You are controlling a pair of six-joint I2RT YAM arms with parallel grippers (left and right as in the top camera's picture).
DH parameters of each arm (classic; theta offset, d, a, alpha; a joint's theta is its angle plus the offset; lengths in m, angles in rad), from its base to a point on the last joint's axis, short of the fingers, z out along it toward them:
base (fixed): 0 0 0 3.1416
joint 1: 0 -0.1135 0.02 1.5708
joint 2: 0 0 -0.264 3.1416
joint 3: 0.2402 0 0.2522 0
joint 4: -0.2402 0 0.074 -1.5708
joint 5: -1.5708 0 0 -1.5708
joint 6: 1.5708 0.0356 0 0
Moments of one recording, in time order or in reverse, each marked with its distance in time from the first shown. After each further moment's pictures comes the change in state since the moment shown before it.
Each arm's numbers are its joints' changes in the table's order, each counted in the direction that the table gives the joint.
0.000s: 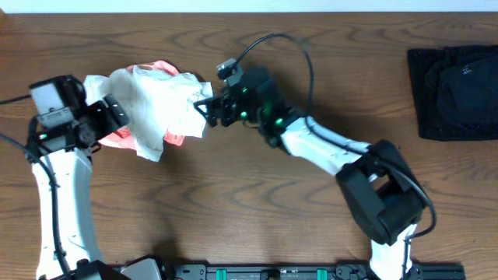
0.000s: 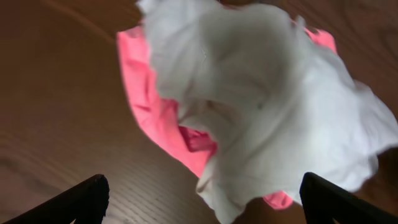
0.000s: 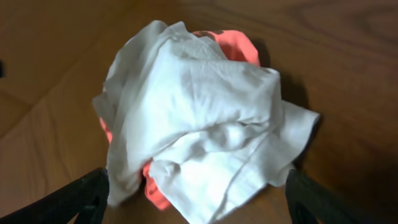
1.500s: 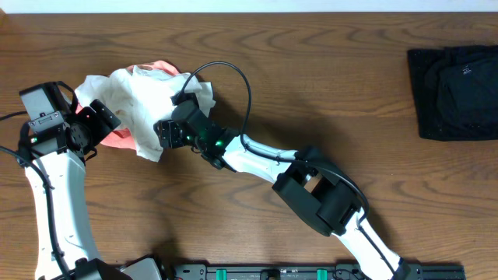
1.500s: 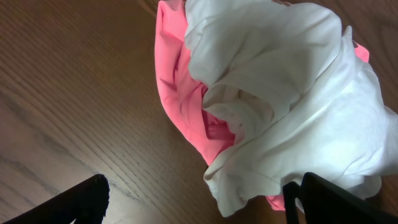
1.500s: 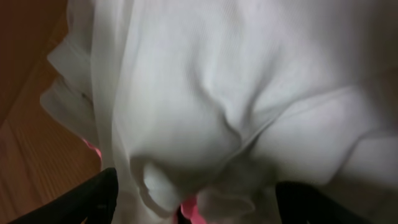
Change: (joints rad) left arm -0.055 0.000 0.000 -0.063 0.019 -0.146; right arm -0.250 0.323 0.328 -0.129 -0.303 0.327
